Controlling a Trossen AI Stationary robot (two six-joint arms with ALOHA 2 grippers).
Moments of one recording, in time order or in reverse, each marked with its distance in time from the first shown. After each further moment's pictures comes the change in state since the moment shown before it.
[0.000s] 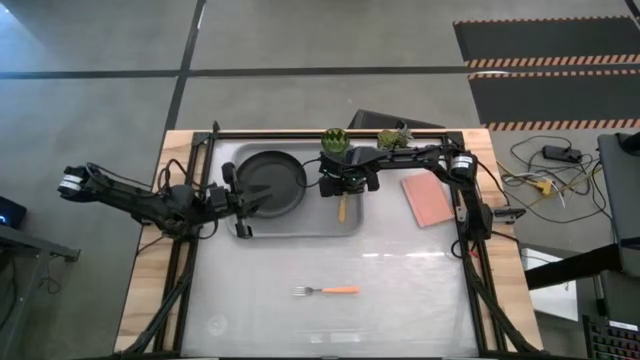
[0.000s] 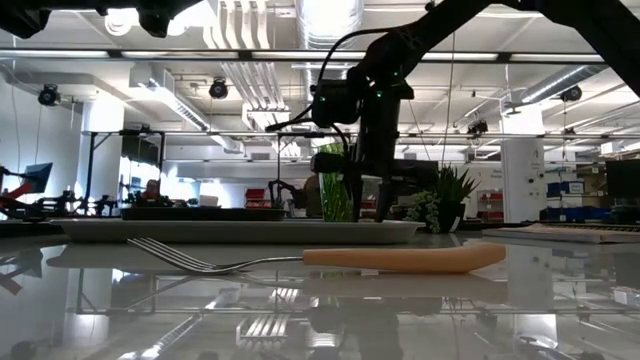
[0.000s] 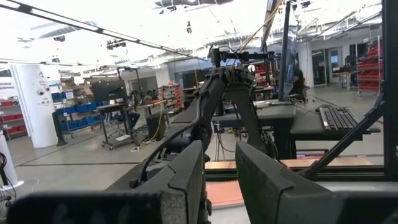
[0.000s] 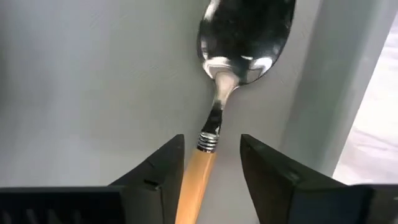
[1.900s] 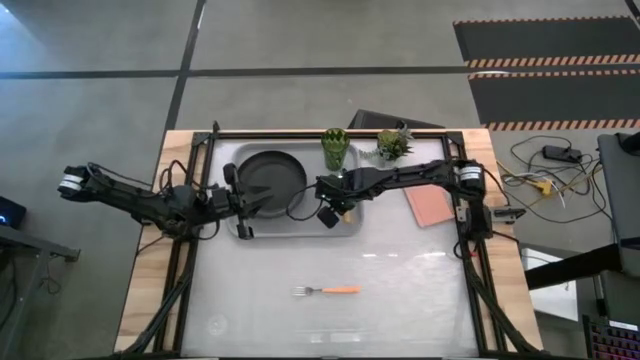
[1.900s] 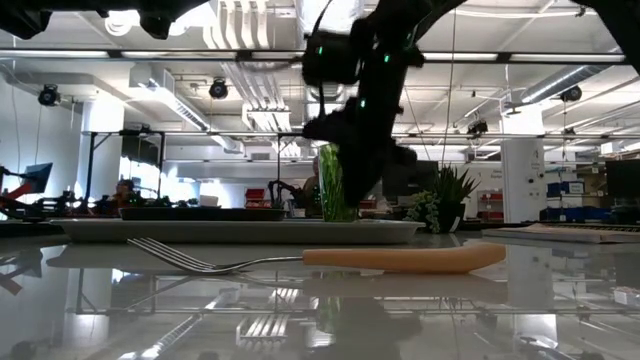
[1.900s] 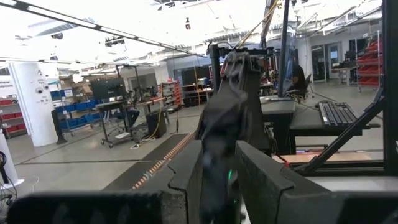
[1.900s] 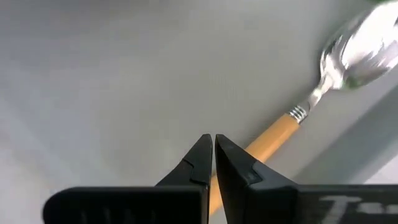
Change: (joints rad) left arm 0.000 0.012 -0.001 -0.002 0.000 0.001; right arm 0.189 -0.076 -0.042 0.075 0.115 -0.482
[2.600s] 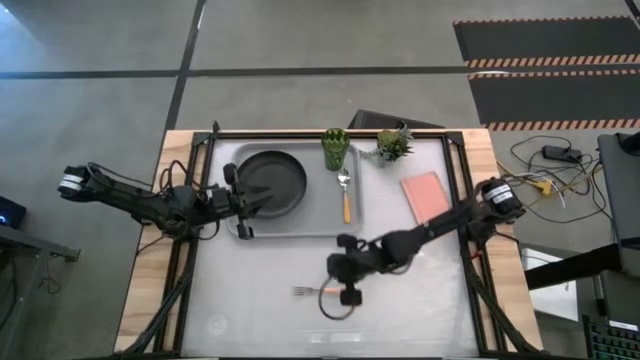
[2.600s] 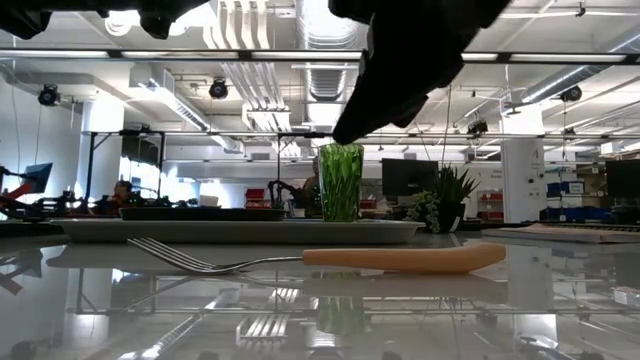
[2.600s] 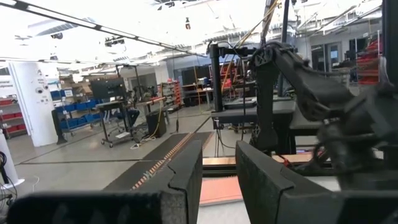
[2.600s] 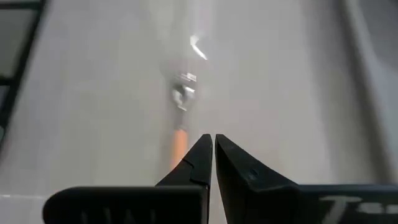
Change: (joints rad) left arm -0.001 0.003 0.000 0.001 0.000 0.000; right arm 0.484 -0.164 -0.246 0.481 -0.002 -0.292
